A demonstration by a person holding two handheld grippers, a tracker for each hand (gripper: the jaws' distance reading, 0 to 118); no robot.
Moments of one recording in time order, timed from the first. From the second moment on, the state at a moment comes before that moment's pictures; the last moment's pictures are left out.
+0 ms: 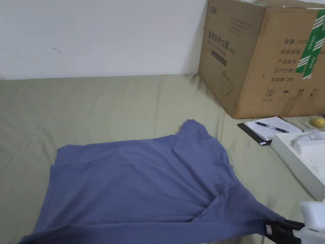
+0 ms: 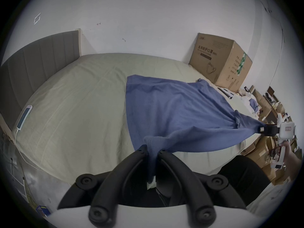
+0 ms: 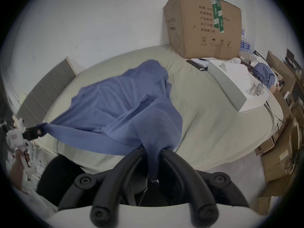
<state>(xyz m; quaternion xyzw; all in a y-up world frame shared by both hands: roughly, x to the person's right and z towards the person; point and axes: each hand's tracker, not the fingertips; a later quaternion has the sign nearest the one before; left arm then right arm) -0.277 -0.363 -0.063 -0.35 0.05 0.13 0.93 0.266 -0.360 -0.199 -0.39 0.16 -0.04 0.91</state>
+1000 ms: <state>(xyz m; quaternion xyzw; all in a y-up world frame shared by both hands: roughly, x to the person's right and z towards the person) -0.313 -0.360 -0.209 -0.34 0.05 0.21 0.92 0.247 -0.361 -0.351 -0.33 0.12 -0.18 0.92</state>
